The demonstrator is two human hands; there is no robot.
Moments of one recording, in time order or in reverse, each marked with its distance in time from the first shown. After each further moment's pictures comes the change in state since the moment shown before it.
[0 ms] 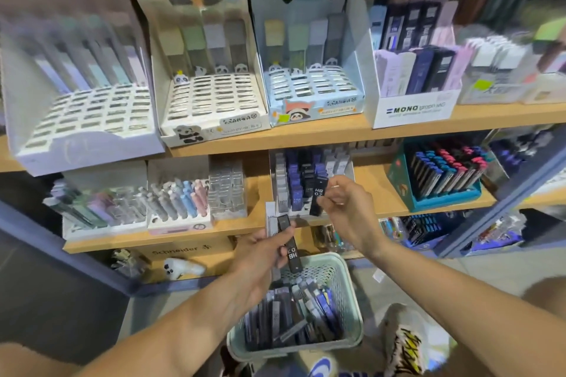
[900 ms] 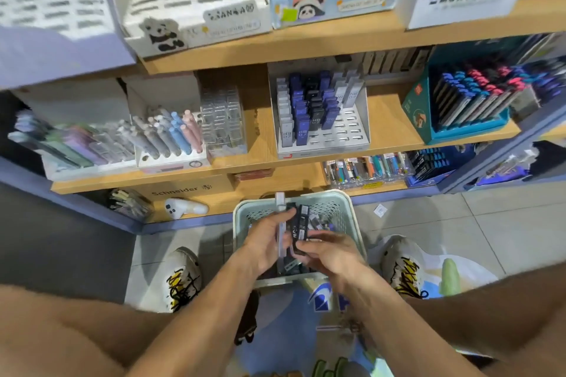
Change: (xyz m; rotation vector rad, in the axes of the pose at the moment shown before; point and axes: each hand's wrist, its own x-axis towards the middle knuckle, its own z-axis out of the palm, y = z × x) left_hand 0.043 -0.092 -0.047 0.065 -0.135 -0.259; right_hand -0.118 0.108 0.056 0.399 -0.051 0.926
